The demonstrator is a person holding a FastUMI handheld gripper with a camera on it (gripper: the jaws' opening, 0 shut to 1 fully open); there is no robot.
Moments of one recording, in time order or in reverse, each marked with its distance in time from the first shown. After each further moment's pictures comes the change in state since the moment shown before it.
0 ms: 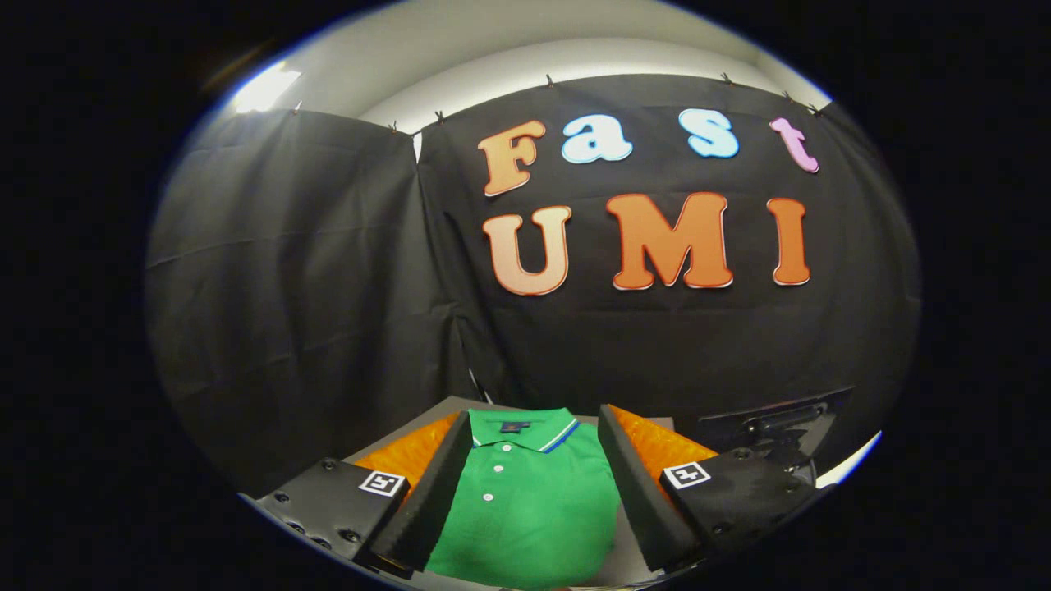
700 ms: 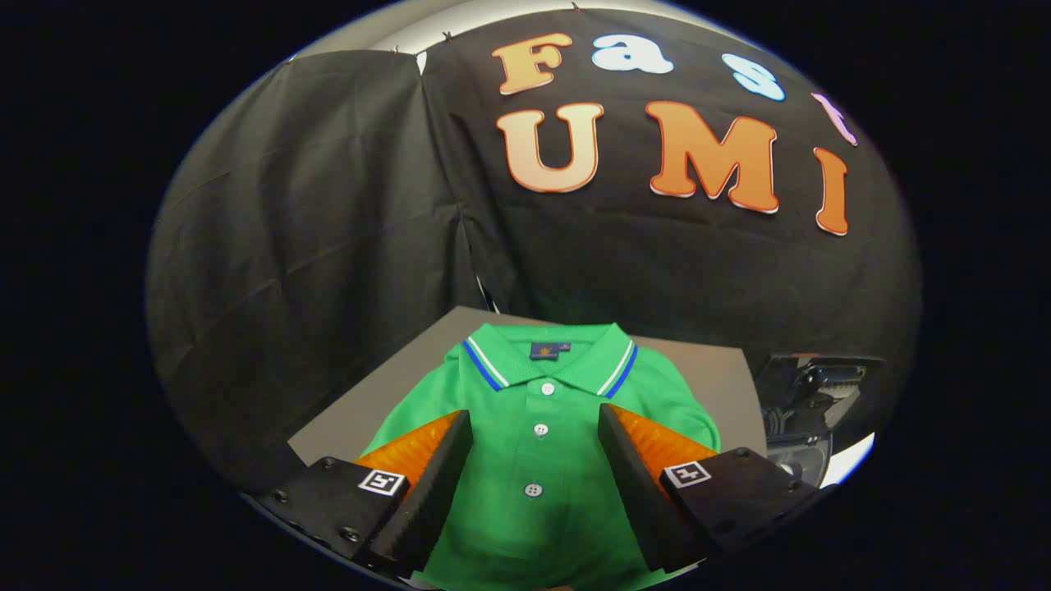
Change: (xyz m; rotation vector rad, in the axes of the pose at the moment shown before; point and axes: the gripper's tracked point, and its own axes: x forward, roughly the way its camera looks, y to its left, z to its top) arm 0.069 0.026 -0.102 -0.033 0.363 -0.007
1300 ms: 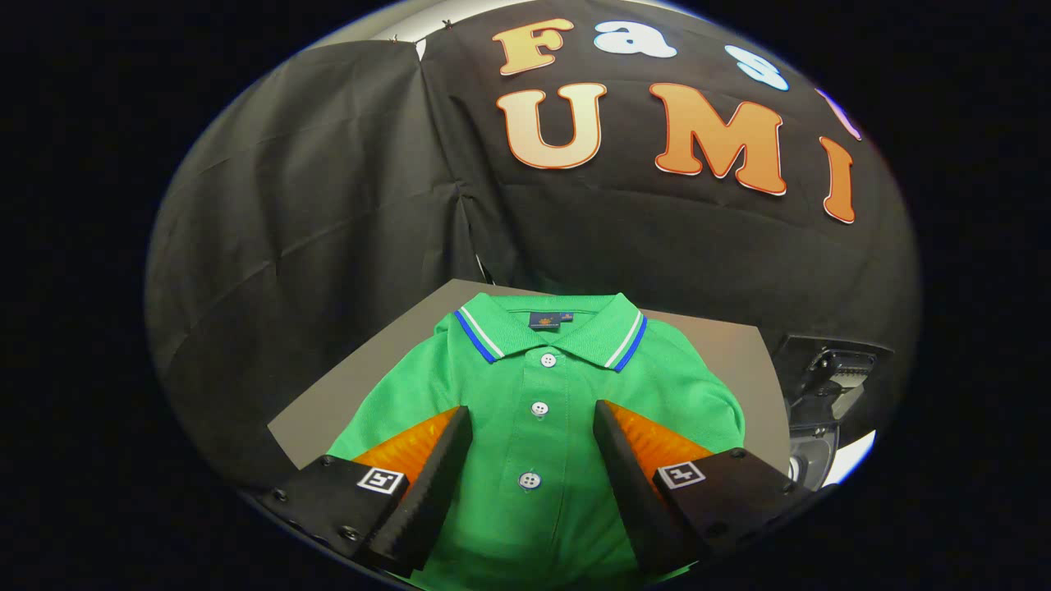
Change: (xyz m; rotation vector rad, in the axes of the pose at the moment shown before) arm 0.005 -0.003 -0.014 -0.010 0.017 0.019
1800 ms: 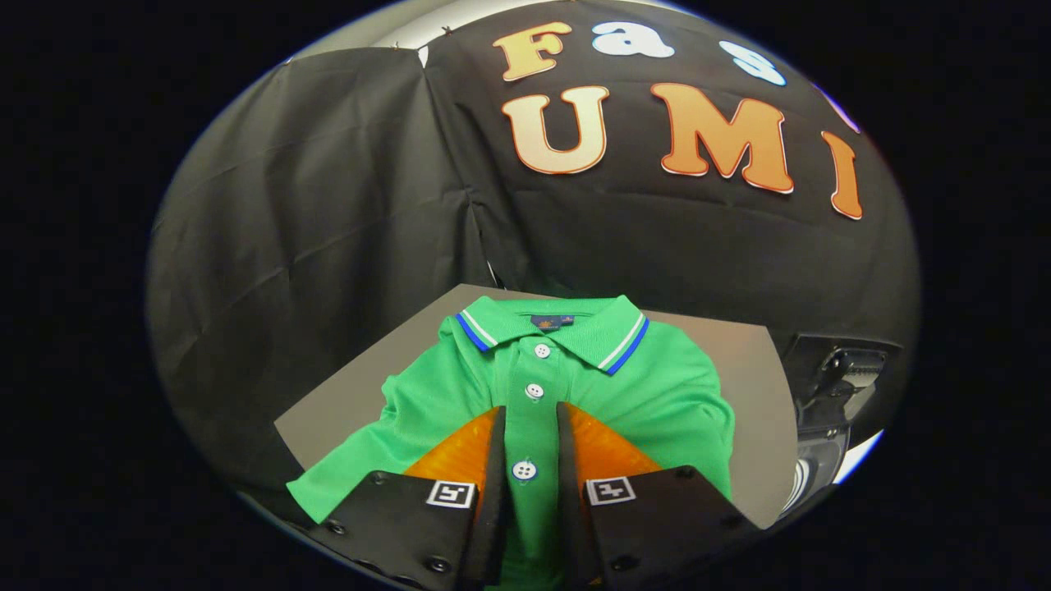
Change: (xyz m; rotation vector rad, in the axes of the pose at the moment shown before) arm 0.000 -0.006 0.000 0.019 -0.020 0.066
